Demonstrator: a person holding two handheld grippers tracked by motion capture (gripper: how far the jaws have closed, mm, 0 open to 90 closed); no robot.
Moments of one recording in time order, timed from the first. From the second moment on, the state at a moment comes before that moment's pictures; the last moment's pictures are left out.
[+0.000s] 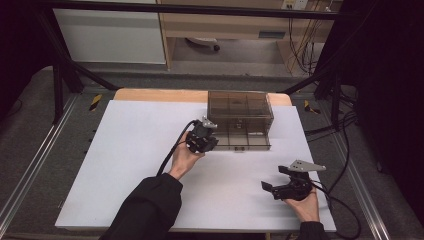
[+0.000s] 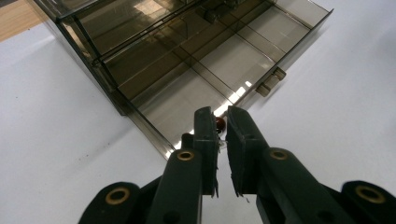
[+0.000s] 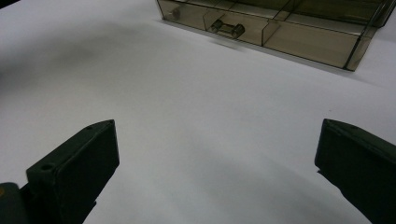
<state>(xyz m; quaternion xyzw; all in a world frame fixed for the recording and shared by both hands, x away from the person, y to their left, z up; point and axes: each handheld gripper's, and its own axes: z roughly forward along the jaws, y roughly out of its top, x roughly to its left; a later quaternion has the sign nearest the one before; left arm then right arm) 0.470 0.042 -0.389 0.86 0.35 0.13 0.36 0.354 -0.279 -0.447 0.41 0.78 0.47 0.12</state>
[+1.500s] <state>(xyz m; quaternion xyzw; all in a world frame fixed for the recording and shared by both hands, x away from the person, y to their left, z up) 0.508 0.019 -0.430 0.86 0.36 0.14 0.34 0.354 -0.280 -0.448 0.41 0.77 0.47 0.12</state>
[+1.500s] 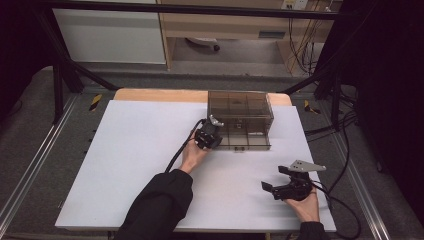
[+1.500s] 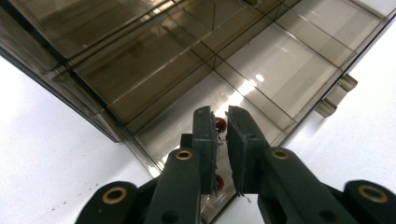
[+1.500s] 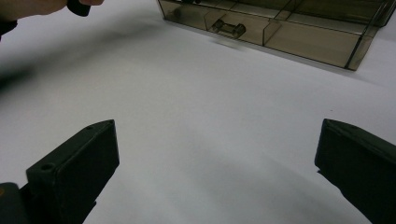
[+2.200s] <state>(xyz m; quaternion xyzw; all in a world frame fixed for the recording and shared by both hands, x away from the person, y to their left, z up) 0.464 0.055 -0.400 0.85 0.32 0.14 0.39 0.354 -0.280 -0.448 0.41 0.77 0.47 0.12</state>
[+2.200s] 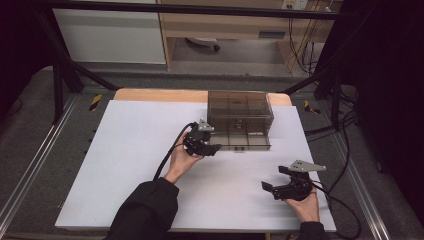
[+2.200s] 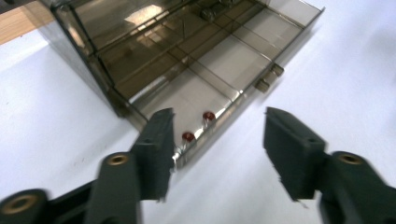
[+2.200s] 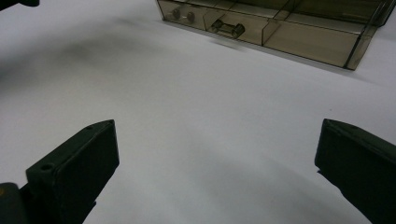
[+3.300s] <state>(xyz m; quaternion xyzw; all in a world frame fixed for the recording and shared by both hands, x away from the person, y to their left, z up) 0.398 0.173 -0.412 0.83 0.34 0.15 0.41 0.354 -0.278 -0.449 0.41 0.77 0.46 0.12</state>
